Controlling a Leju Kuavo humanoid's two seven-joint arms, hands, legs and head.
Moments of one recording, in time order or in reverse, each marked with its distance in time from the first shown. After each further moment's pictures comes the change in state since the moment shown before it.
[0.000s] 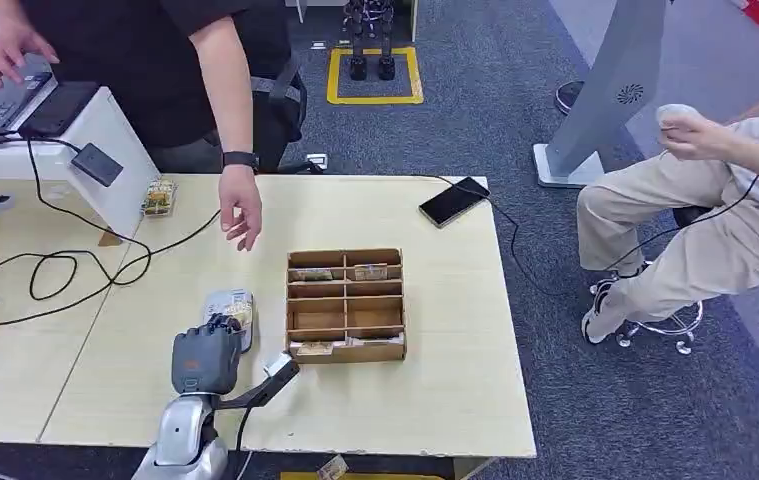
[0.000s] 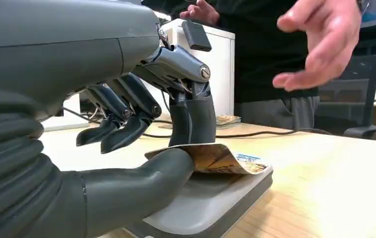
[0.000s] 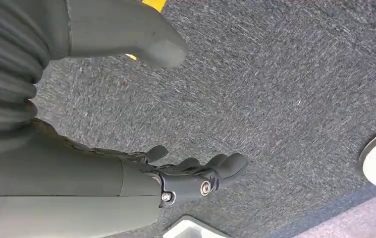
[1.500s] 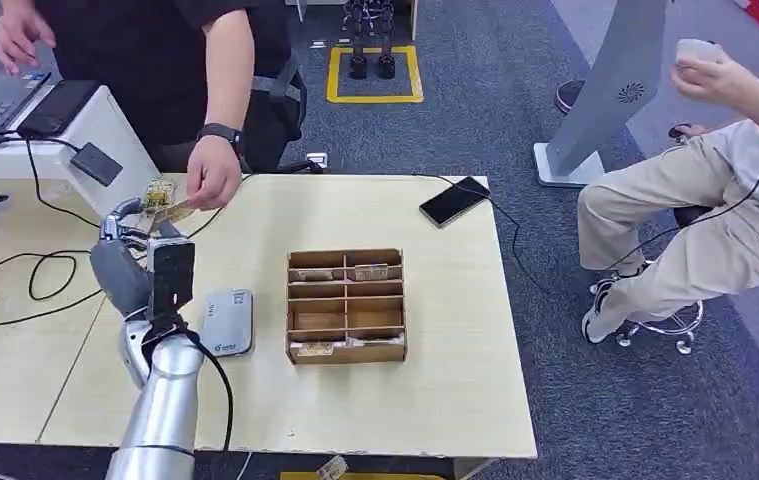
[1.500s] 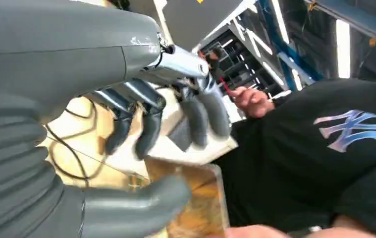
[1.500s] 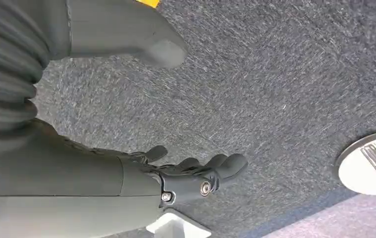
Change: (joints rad) left arm -0.198 -0.152 0.209 -0.325 0.824 -0.007 -0.447; right arm -0.038 0.001 -0.066 0.002 0.151 0.000 0.000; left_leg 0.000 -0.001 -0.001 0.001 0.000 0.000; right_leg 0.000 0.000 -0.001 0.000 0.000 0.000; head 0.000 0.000
